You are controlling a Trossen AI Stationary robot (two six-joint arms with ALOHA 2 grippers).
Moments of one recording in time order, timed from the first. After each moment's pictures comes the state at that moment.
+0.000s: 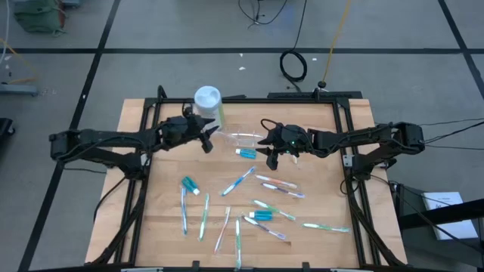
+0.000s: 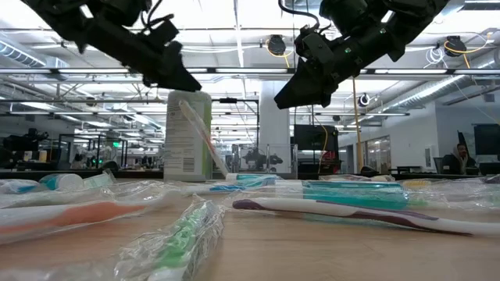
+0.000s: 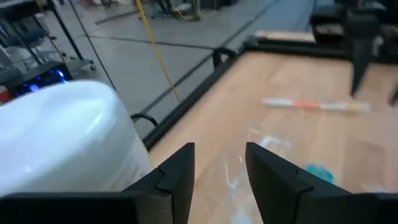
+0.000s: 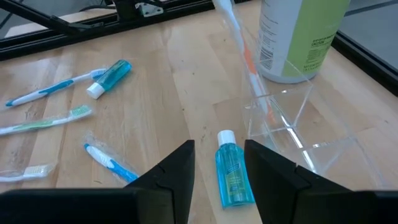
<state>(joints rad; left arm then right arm) 0.26 1.11 0.57 0.23 -0.30 0.05 -0.15 1.41 0.76 0.18 0.03 0.17</state>
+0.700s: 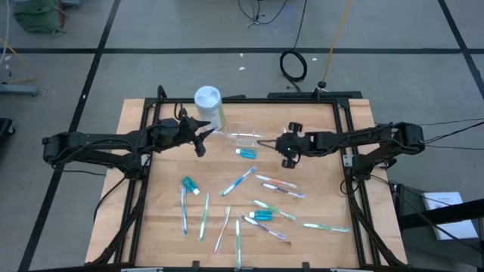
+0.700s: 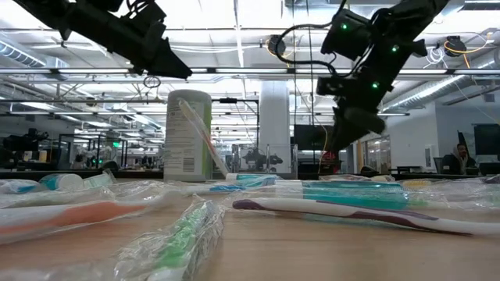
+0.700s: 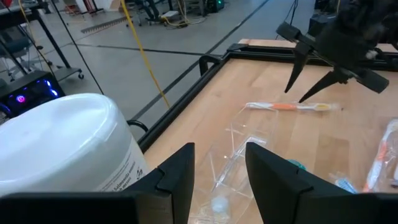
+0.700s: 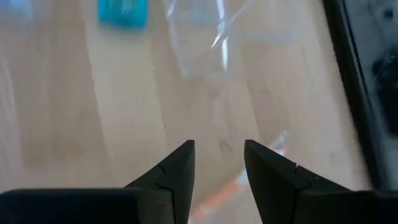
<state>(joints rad) 0.21 0.97 0.57 0.12 -0.30 0.06 -0.14 1.41 0.76 -0.35 0.39 -0.17</state>
